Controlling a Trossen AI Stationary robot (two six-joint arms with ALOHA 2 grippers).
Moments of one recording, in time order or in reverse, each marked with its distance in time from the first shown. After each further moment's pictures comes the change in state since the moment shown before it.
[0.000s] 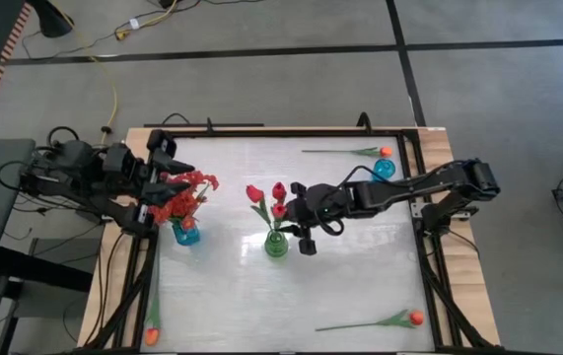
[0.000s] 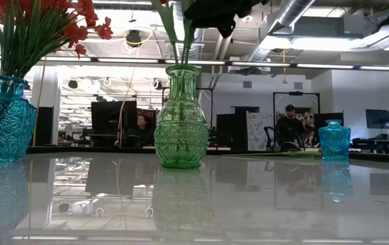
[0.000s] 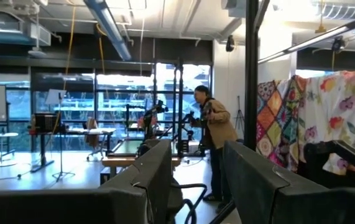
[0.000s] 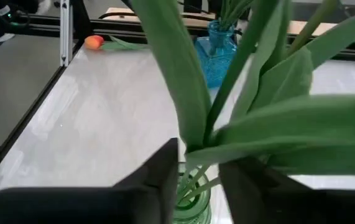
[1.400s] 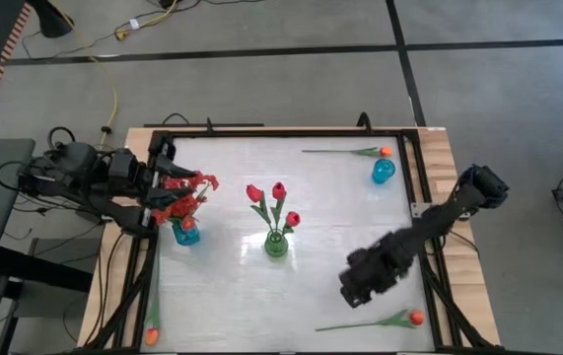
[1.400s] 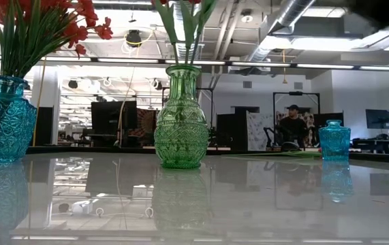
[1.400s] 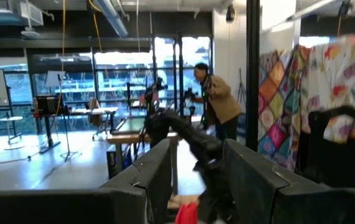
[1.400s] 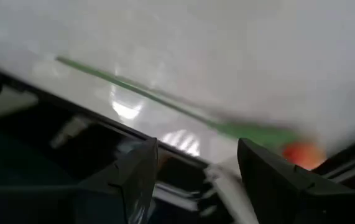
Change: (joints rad) left arm 0.001 -0.025 0.000 -0.146 0.002 0.025; right arm 0.469 -0.020 -0.022 -0.818 -0.338 1.687
